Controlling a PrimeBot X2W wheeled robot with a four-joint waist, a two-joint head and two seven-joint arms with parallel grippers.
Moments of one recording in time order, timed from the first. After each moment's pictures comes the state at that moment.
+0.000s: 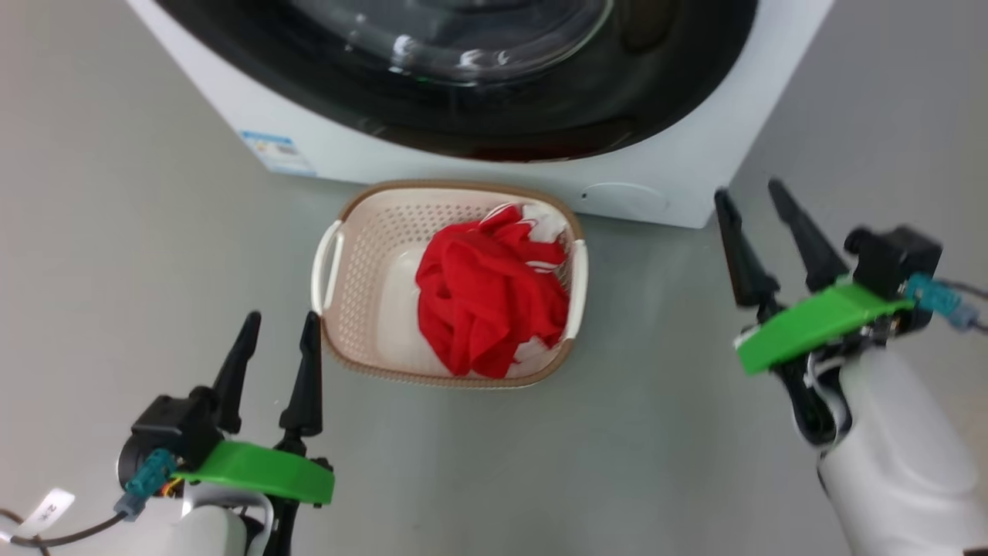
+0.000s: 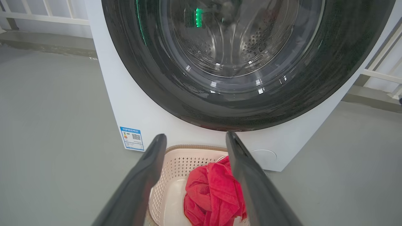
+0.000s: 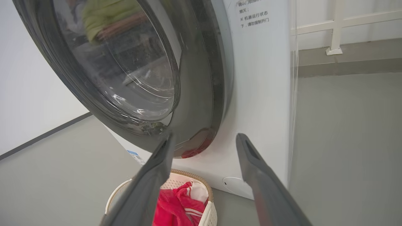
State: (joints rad) left arm -0.27 0.03 -0.15 0.28 -0.31 -0.13 -0.25; right arm -0.57 -0.19 0.14 0.49 0.43 0.13 -0.26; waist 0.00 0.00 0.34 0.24
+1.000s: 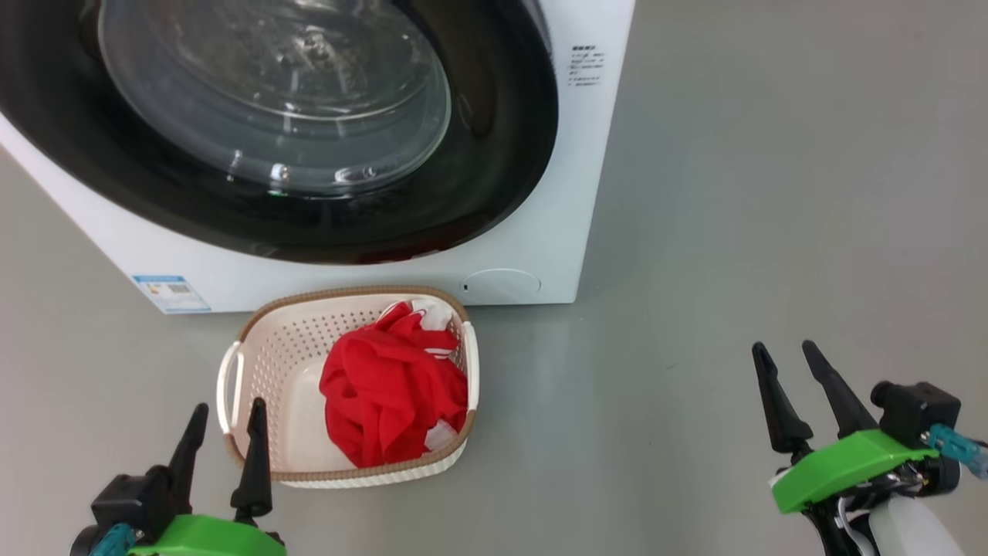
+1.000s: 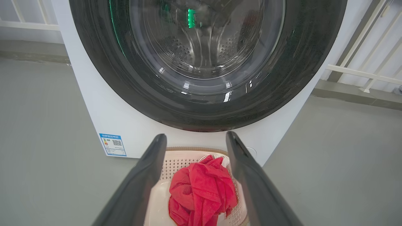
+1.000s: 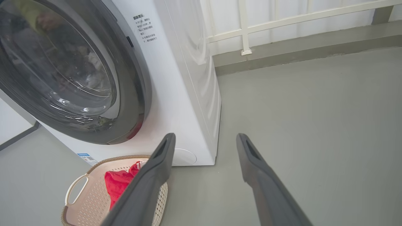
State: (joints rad) left arm -0.13 0.07 -0.05 0.34 -0.29 -0.13 -0.25; right arm -0.24 -0.18 0.05 0.43 0.43 0.13 -0.26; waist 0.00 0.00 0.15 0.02
